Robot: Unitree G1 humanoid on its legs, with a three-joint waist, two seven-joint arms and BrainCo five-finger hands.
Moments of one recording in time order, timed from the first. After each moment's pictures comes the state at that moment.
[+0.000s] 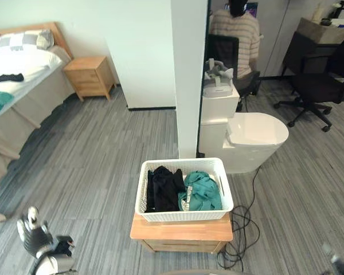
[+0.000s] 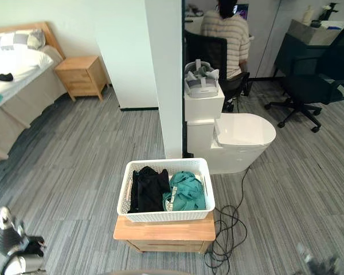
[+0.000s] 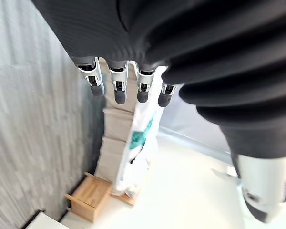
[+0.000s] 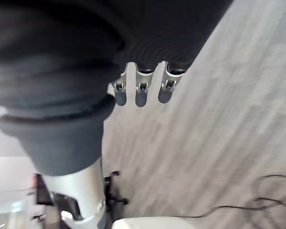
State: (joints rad) left arm 0.24 0.07 0.62 0.08 -0.62 -0.21 0.14; right arm 0.25 -0.15 -0.80 0.32 0.33 -0.05 -0.11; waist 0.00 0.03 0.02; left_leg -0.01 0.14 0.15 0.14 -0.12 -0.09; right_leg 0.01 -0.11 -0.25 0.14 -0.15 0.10
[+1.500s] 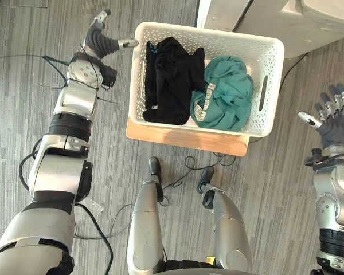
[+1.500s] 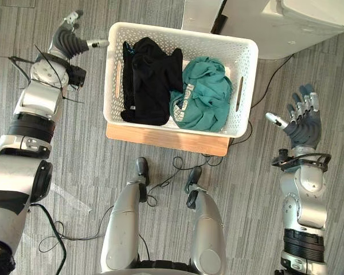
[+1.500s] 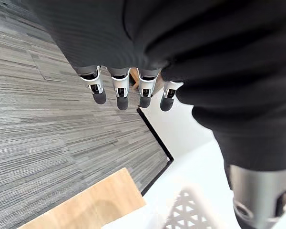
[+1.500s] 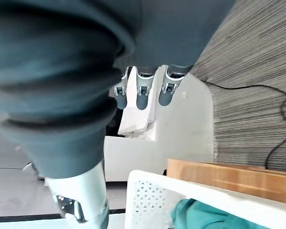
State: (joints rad) left arm -1.13 0.56 -0.11 0.75 0.09 0.11 0.02; right arm -0.17 -0.44 -0.38 -0.18 0.46 0.01 -0.08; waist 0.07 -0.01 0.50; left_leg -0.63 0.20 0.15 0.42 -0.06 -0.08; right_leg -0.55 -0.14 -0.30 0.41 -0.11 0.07
